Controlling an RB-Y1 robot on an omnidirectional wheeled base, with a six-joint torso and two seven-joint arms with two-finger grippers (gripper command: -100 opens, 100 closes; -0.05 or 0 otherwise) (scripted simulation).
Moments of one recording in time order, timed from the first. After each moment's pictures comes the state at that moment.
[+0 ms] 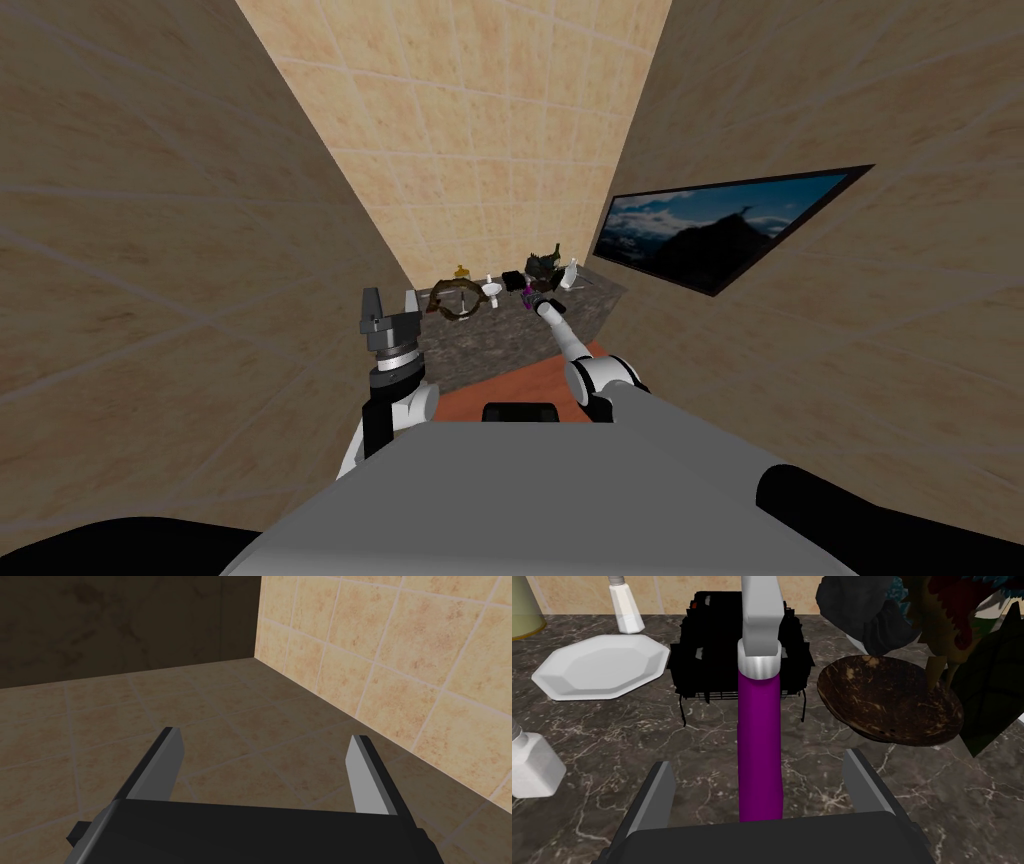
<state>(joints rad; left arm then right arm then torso) 0.50 0.01 0.04 -2.32 0.03 -0.64 0.03 -0.75 0.02 -0.15 -0.74 -0.87 0.15 -0.61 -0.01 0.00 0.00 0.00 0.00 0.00</state>
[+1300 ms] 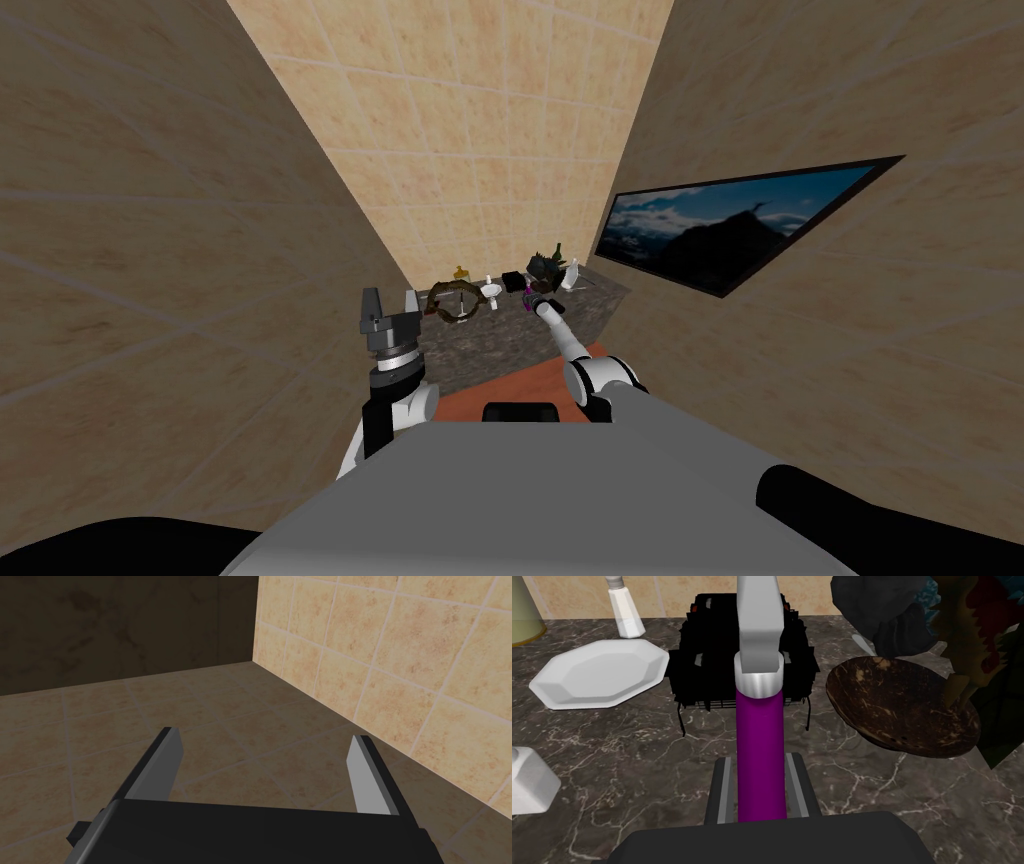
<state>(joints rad) 0.50 0.01 0.04 -2.32 0.03 -0.64 0.03 -0.75 0.04 -0.16 -0.74 -0.86 0.15 -0.61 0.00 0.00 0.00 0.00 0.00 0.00</state>
